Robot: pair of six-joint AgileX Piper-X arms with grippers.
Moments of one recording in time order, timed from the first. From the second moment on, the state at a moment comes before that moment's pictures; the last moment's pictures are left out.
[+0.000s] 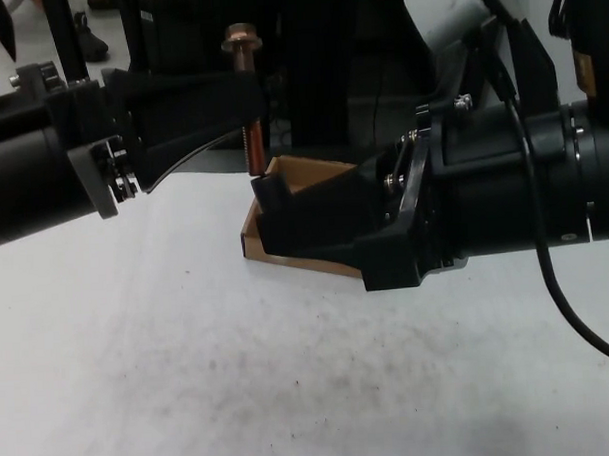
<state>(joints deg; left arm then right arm) -21.7 54.9 -33.7 -24.5 46.3 -47.2 46.2 65.0 -57.0 21.5 -24.0 12.5</state>
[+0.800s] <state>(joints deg) -21.7 54.9 -33.7 -24.5 46.1 -48.5 46.2 65.0 -57.0 21.5 -23.5 12.9</state>
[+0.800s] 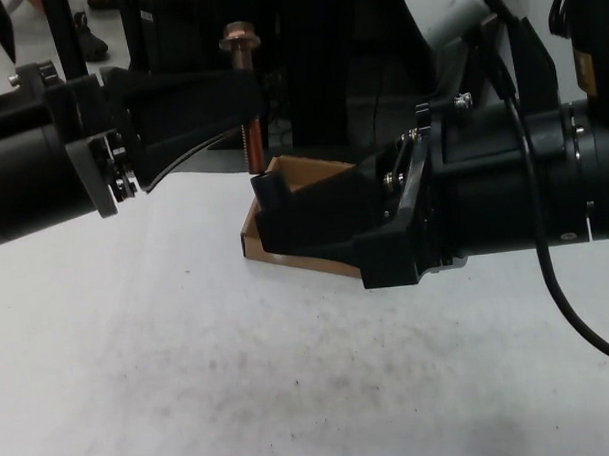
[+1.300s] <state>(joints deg) -24.0 54.9 -33.5 -24.5 45.5 -48.5 46.2 65.0 -57.0 21.2 -23.5 13.3</state>
